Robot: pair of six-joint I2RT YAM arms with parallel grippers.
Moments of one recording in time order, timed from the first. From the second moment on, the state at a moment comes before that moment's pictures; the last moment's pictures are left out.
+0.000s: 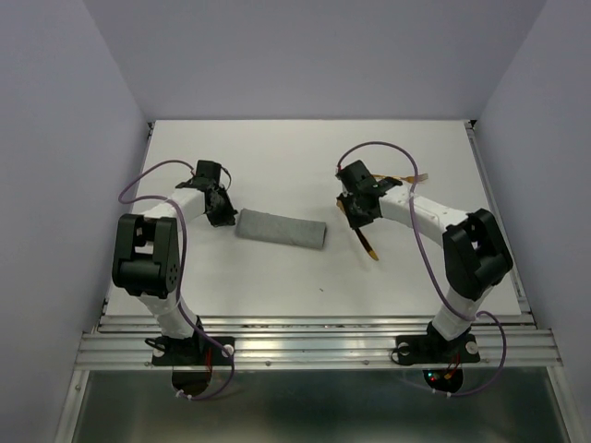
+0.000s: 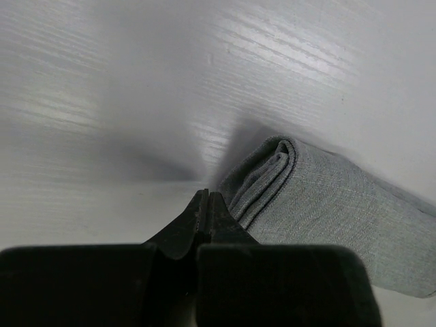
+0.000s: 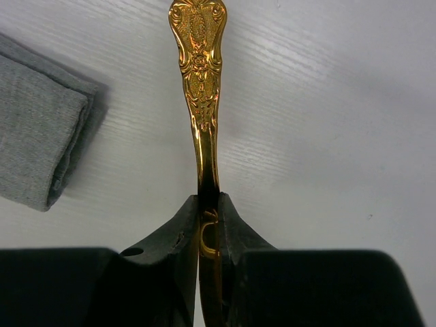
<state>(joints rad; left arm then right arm) -0.14 1.71 1.05 -0.44 0.06 -0.53 0.55 1.75 1.24 -0.62 0.18 0.17</state>
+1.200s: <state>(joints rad) -0.14 1.84 1.17 -0.48 0.08 -0.53 0.84 1.98 1.54 -0.73 0.18 -0.09</state>
